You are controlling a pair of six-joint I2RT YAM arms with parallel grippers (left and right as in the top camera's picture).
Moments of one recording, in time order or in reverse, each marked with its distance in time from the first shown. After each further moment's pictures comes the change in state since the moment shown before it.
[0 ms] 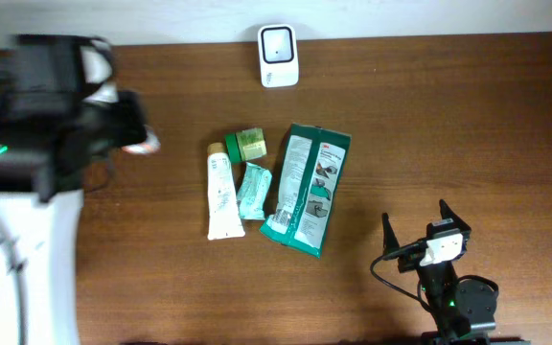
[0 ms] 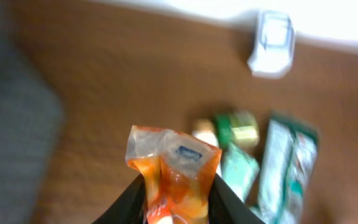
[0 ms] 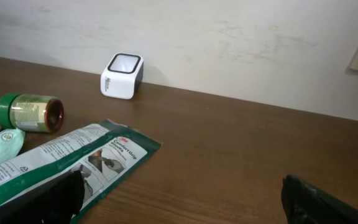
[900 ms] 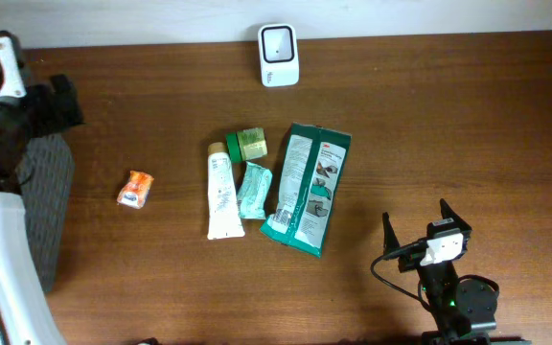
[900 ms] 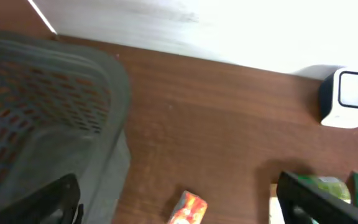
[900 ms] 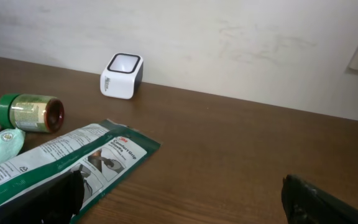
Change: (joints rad) left arm 0.403 -0.043 -0.203 0.387 0.119 0.275; right arm 0.000 0.000 0.000 0.000 0.000 0.000
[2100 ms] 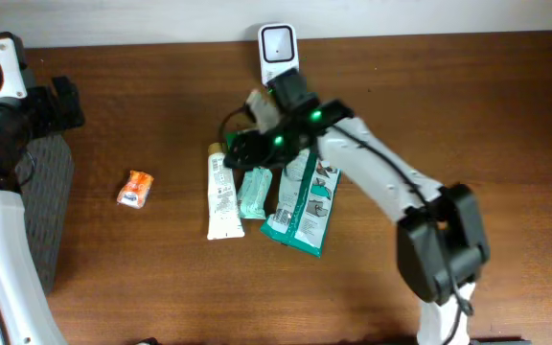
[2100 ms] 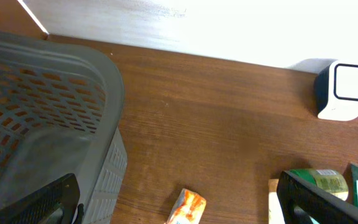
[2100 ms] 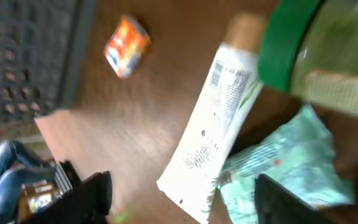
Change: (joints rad) left arm 0.010 0.005 -0.003 -0.005 0.029 0.026; right arm 0.504 2.040 1.662 -0.629 -0.509 0.439
